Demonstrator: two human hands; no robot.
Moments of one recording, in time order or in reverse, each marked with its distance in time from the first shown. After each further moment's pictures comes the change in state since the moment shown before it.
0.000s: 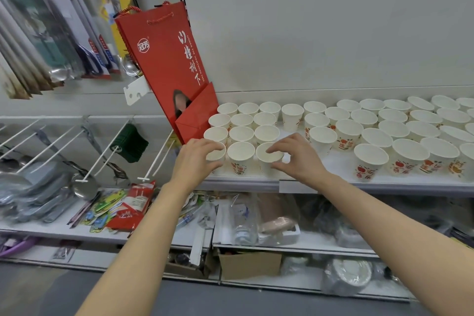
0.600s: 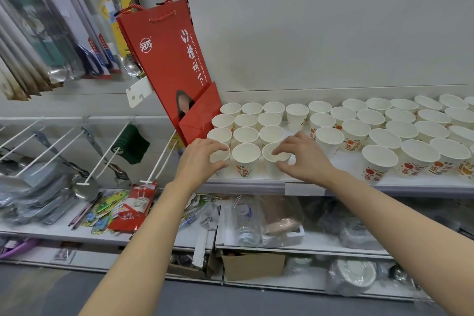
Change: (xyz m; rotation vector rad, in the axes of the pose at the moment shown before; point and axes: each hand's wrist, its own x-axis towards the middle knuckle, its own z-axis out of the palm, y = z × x) left_hand 0.010 -0.008 0.001 -0.029 -0.035 0.010; right_hand 0.010 -0.004 -0.004 -0.125 -0.066 0.000
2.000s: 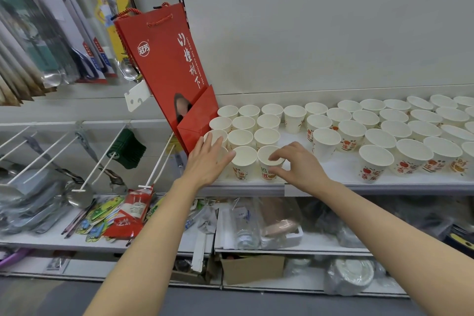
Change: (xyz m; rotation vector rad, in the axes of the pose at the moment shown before) left_hand 0.014 0.007 0.012 0.022 -0.316 -0.200; right_hand -0.011 -0.010 0.014 0.083 0.026 0.052
